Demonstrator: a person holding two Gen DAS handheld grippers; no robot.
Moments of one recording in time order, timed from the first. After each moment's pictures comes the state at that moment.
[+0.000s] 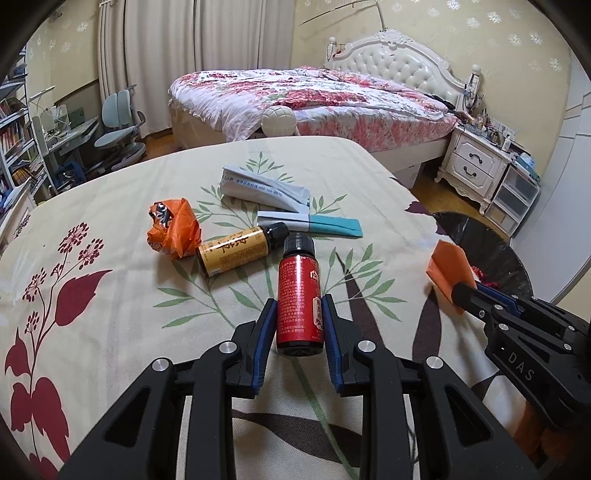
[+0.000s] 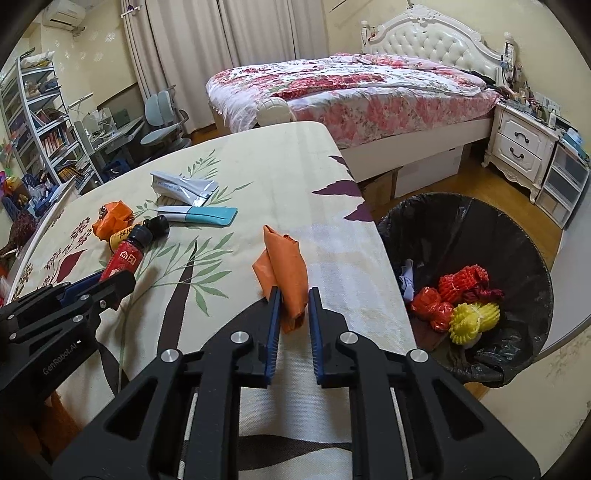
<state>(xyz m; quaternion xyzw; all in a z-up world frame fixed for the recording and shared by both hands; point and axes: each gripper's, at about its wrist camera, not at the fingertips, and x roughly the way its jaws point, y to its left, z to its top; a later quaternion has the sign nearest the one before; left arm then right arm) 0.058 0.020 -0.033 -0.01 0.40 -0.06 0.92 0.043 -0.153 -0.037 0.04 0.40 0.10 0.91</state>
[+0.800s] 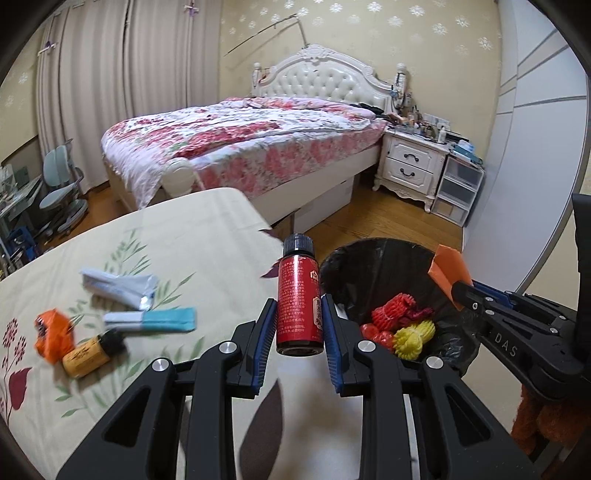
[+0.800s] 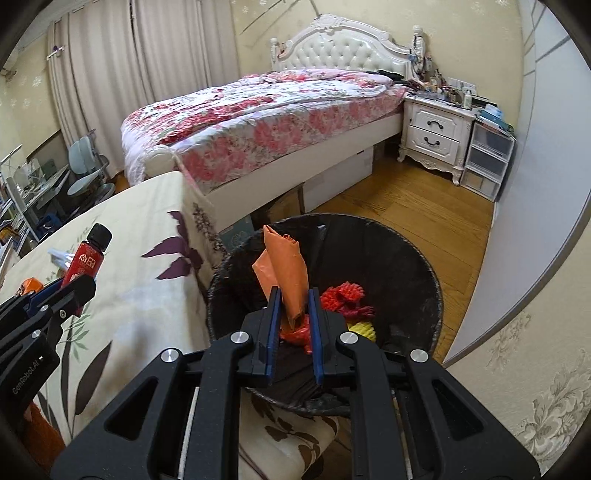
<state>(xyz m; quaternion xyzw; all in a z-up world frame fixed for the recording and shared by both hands) 0.099 -0.103 -0.013 0.04 0.34 -0.17 0.92 0.058 -0.284 -0.027 0.08 0.37 -0.07 0.92</state>
